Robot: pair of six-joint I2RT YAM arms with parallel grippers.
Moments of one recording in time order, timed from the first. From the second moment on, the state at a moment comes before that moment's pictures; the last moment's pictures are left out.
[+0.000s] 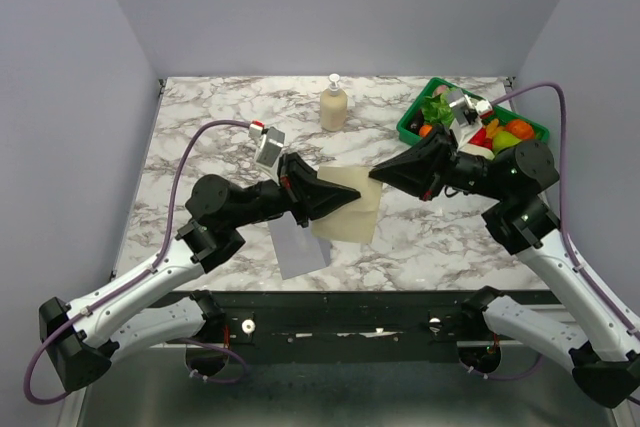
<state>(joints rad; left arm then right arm) -0.86 0.90 0.83 0.49 0.50 -0.68 0.57 0.89 1.03 0.19 -0.79 0.63</state>
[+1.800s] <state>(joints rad) -0.83 0.92 0.91 0.47 0.41 -0.69 0.61 0.94 1.05 0.18 -0.87 0.61</state>
